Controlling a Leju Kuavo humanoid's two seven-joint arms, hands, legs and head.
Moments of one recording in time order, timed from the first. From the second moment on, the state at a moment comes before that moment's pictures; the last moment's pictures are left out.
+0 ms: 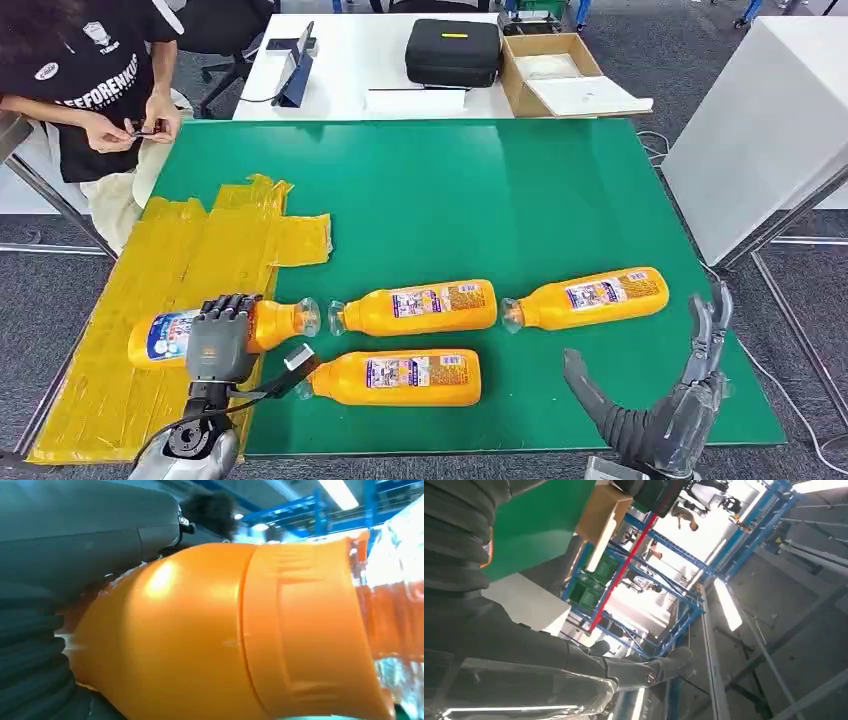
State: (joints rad) left arm -0.12 0.02 0.02 -1.01 -1.56 0.70 0.03; right arm 0.25 0.00 0.28 -1.85 0.70 -0.66 -0.50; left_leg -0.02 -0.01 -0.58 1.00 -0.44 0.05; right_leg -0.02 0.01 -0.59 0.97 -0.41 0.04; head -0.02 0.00
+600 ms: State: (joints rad) left arm -0.11 -0.04 0.16 -1.02 -1.56 0.70 -0.03; right arm 0.25 0.00 0.29 -1.83 0.70 -0.66 -0.49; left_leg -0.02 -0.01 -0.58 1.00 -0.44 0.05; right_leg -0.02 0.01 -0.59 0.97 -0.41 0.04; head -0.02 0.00
